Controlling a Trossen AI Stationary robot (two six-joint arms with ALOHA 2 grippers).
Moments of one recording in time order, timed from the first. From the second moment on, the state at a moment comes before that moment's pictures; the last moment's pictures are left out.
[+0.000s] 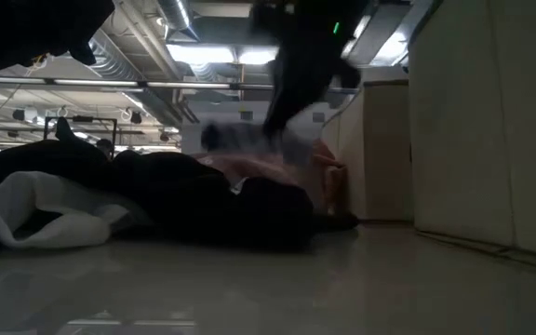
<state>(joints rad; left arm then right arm) 0.09 0.04 0.02 0.45 0.01 0.16 0.12 1.86 1.50 -0.63 0.23 -0.32</state>
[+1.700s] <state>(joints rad) 0.09 0.04 0.02 0.45 0.01 0.11 0.69 1.47 1.50 -1.50 0.31 0.54</state>
